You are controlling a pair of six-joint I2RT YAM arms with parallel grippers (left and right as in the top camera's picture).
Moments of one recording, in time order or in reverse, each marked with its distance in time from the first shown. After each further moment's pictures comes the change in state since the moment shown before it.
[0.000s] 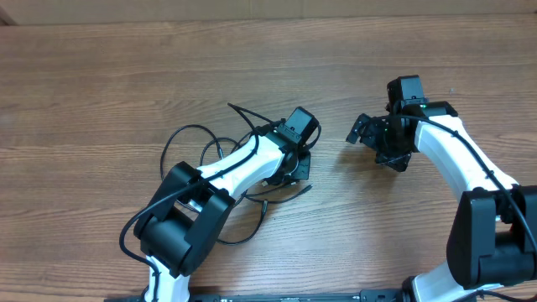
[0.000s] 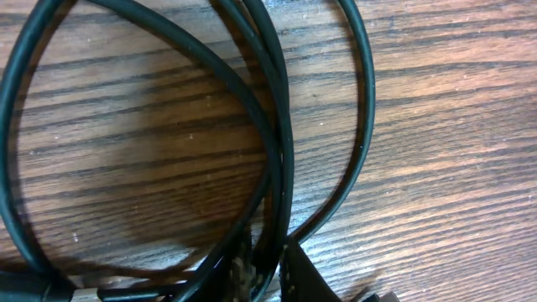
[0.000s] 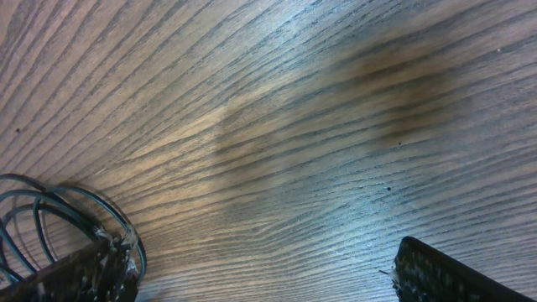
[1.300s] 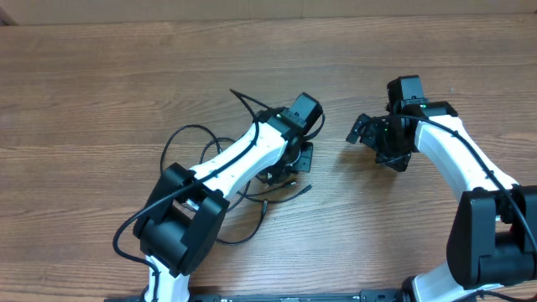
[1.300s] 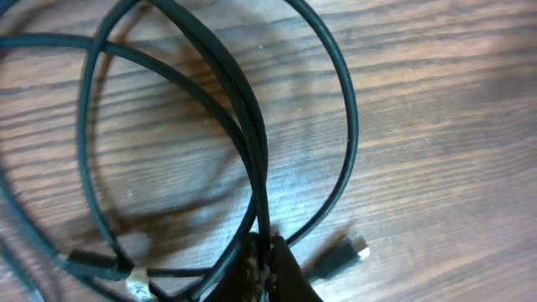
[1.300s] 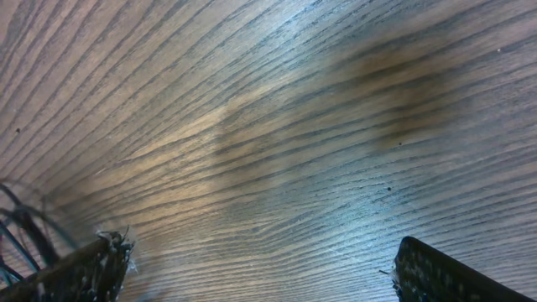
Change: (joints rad) left arm 0.009 0.000 0.175 -0.238 -0.004 0.050; right arm 0.000 0.000 0.000 0.000 0.000 0.000
